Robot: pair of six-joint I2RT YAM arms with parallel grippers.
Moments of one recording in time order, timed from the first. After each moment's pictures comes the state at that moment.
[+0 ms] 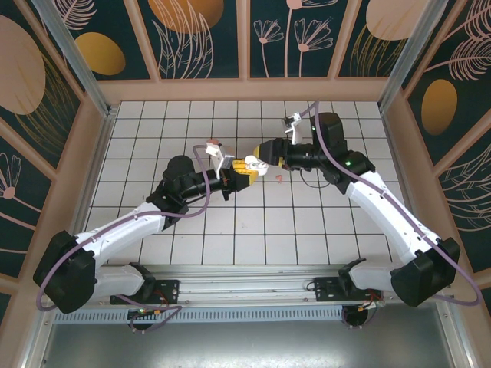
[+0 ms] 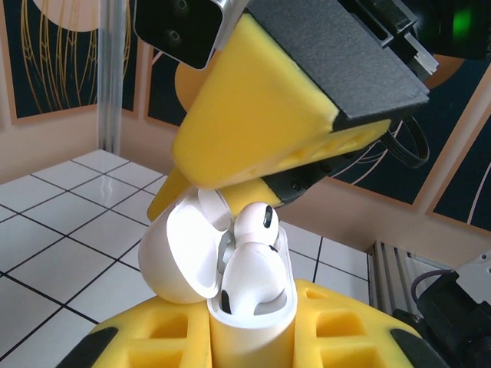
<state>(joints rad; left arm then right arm) -0.69 1.26 0.74 0.52 0.59 -0.25 0.51 1.26 1.20 -0.42 -0.70 0.68</state>
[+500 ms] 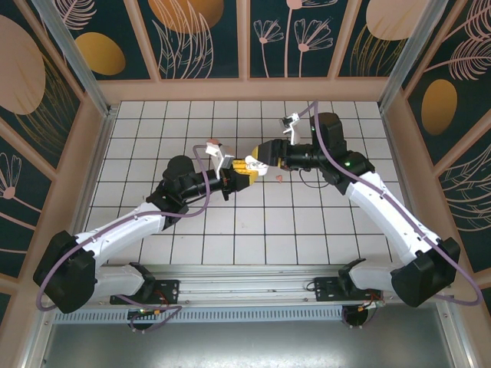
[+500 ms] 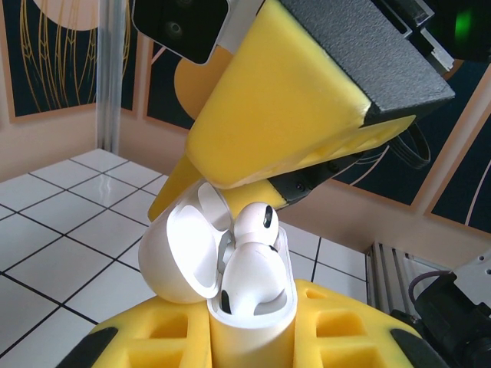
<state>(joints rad) -0.69 1.26 0.74 0.52 0.59 -0.26 0.51 1.25 1.20 -0.40 -0.72 0.68</state>
